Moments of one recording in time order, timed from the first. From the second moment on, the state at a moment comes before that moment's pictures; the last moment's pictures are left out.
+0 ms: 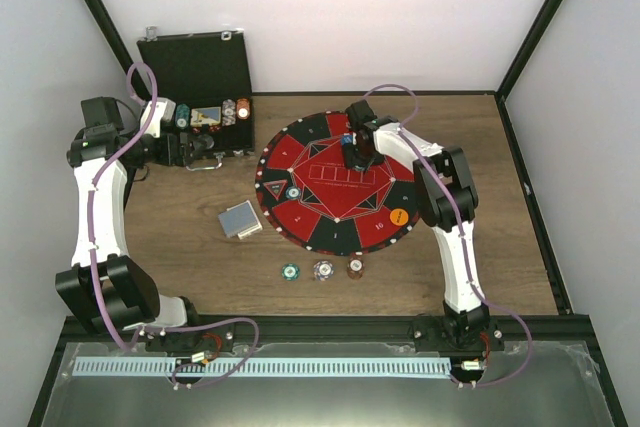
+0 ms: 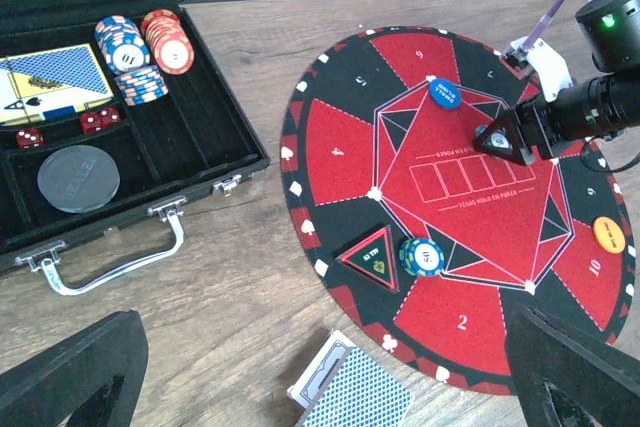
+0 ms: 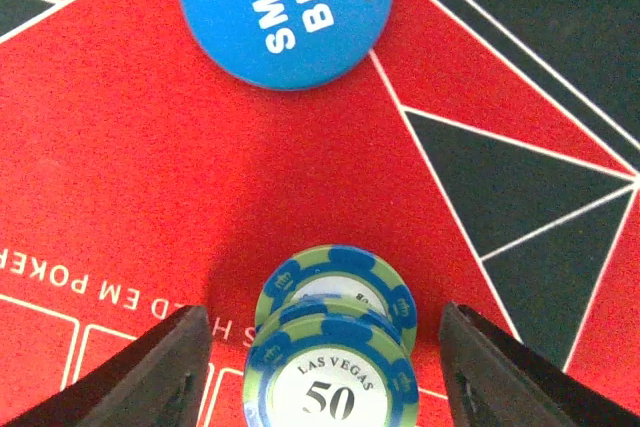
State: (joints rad) left arm 0.30 1.38 1.39 -0.92 0.73 0.34; right arm 0.42 2.25 1.77 -0.71 0.05 0.22
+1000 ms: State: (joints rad) left arm 0.30 1.39 1.39 -0.92 0.73 0.34; right arm 0.42 2.22 1.70 -0.66 0.08 0.22
